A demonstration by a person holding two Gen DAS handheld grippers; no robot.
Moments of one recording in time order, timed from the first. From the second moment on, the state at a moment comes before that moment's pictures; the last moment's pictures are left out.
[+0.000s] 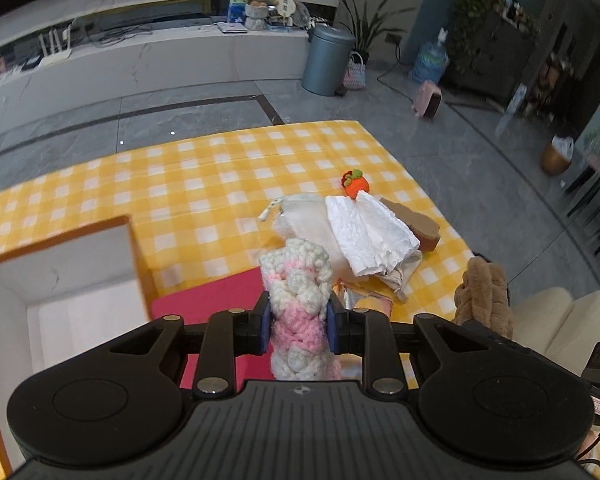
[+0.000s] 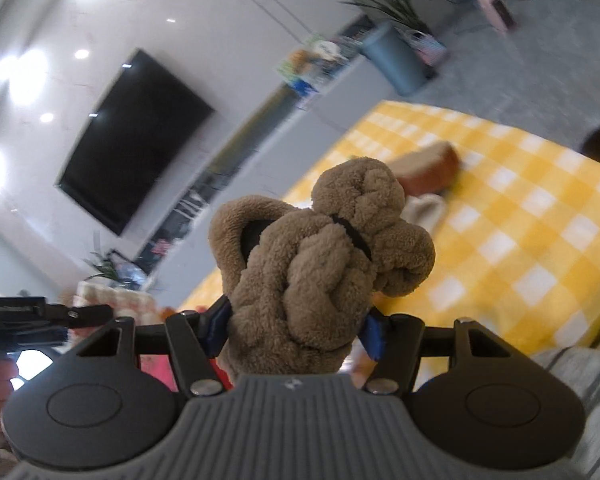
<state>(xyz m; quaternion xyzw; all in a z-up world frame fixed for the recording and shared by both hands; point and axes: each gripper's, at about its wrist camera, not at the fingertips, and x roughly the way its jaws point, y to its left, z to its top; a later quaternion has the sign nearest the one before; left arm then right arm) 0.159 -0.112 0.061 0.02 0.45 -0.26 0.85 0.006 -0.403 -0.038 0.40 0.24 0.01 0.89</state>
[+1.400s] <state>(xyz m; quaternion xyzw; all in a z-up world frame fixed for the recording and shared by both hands) 0.129 0.064 -0.038 -0.03 0.44 -0.20 0.87 0.082 -0.111 0.024 0.14 0.34 0.14 0.92</state>
